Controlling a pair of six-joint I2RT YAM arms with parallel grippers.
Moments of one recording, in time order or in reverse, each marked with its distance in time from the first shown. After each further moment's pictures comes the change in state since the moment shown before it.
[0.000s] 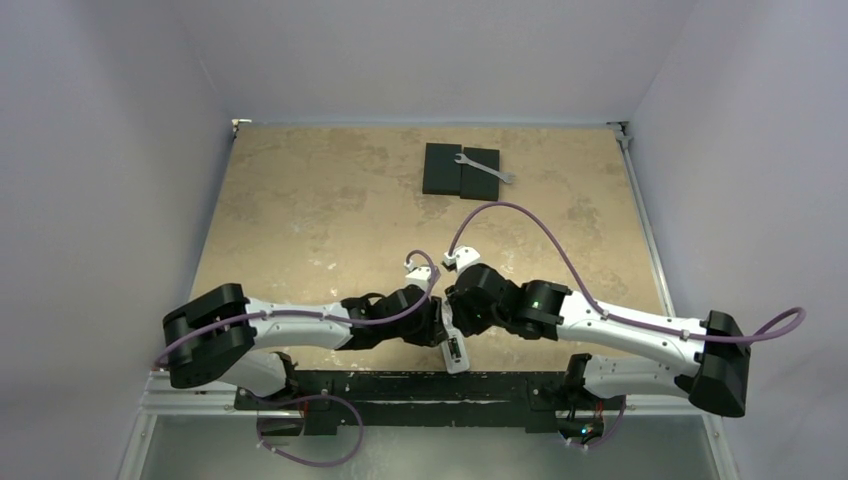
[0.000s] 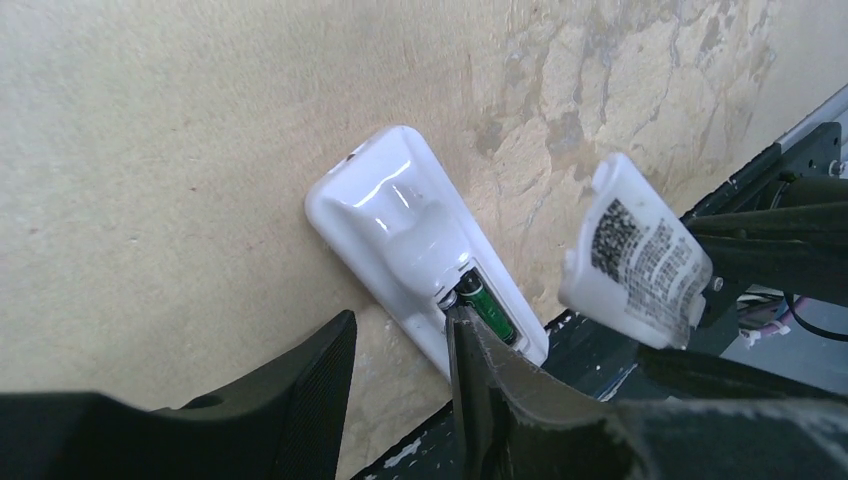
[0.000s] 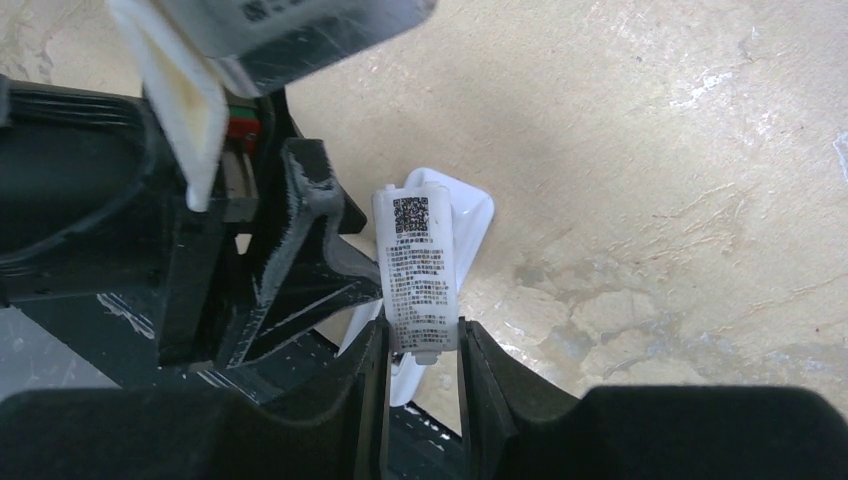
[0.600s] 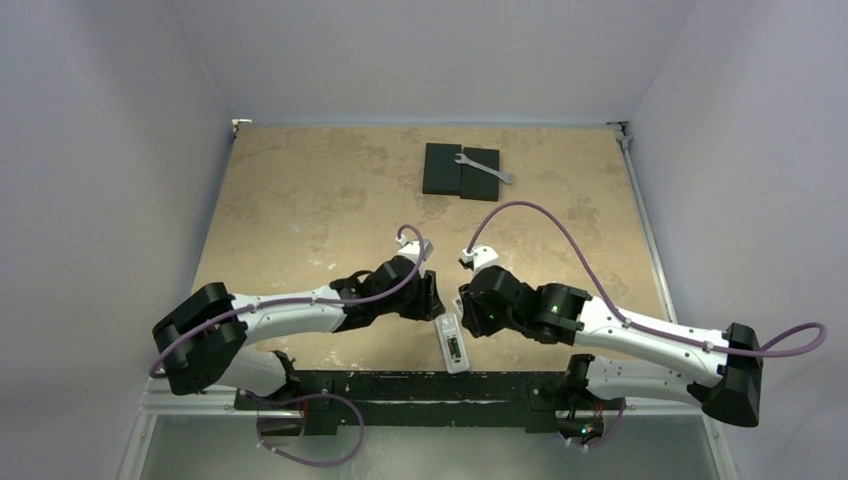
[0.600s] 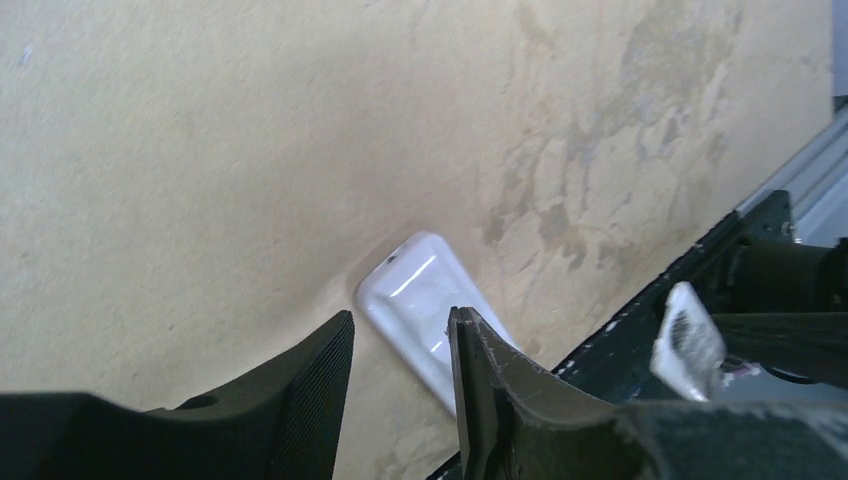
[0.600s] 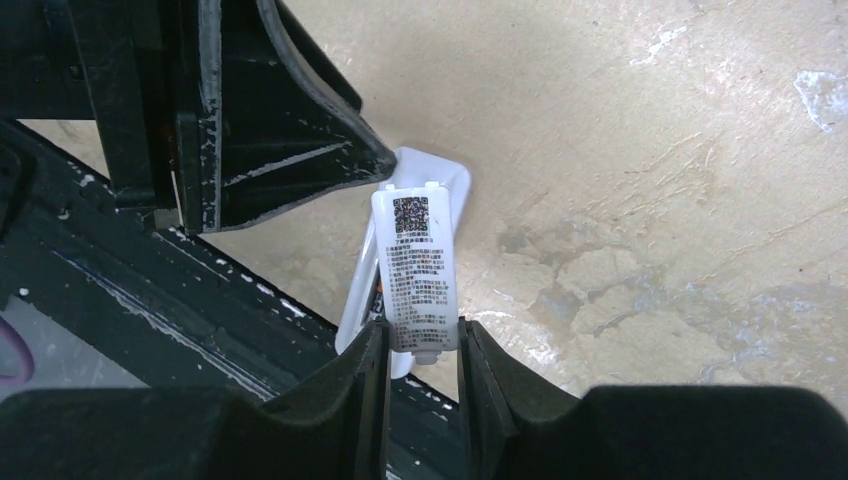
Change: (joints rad) left arm 0.160 -0.056 0.034 -0.035 0.055 0.117; right arm 0.000 -0.094 -0.011 -0.084 0.034 0.090
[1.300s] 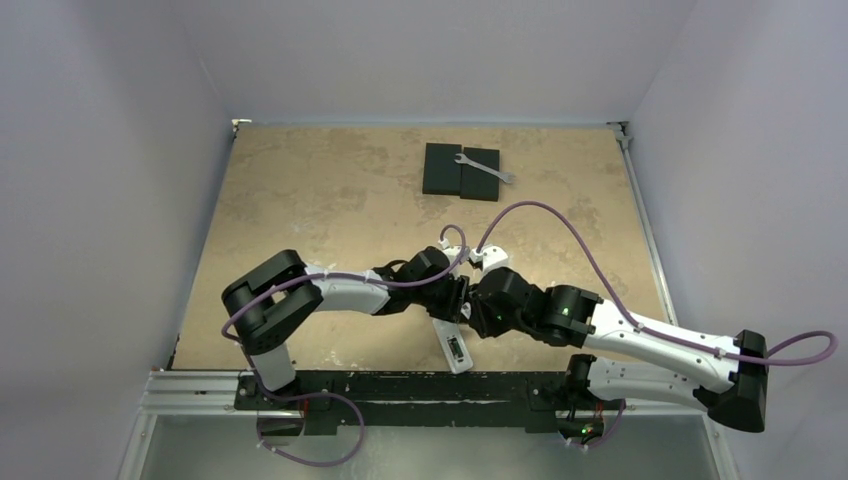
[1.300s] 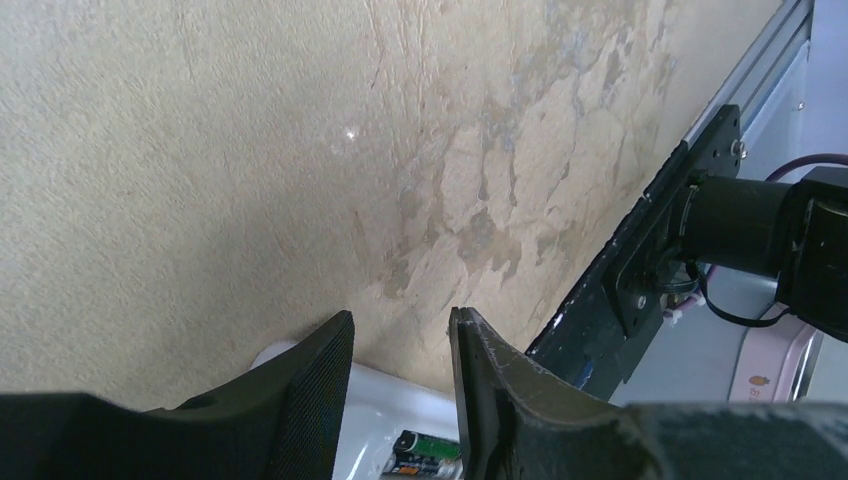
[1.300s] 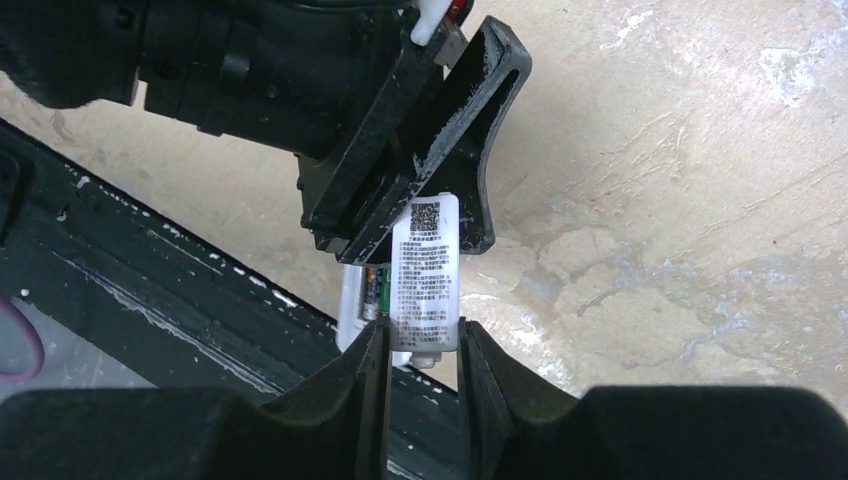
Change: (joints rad) left arm 0.018 0.359 0.206 0.144 0.321 0.043; right arm 0.000 -0.069 -0.002 -0.057 0.020 0.030
